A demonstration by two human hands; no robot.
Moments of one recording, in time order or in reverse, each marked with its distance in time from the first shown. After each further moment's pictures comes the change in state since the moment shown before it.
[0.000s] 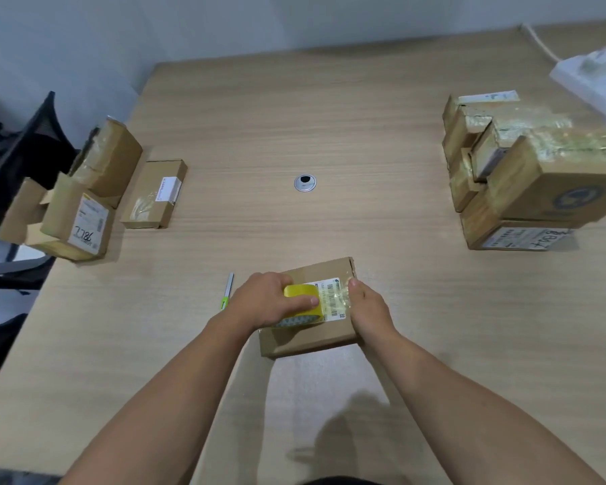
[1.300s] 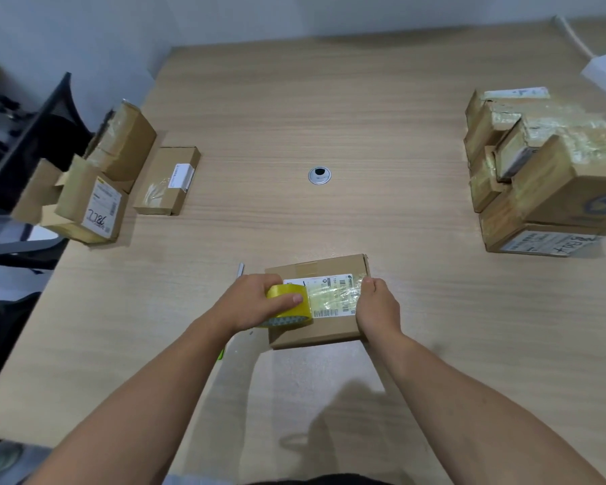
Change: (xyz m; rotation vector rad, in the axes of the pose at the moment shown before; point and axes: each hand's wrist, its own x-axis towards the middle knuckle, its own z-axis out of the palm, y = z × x) left_hand -0.018 -0.037 -0.010 -0.122 0.006 -0.003; right_hand 0.008 0.000 0.008 -0.178 0.154 -0.008
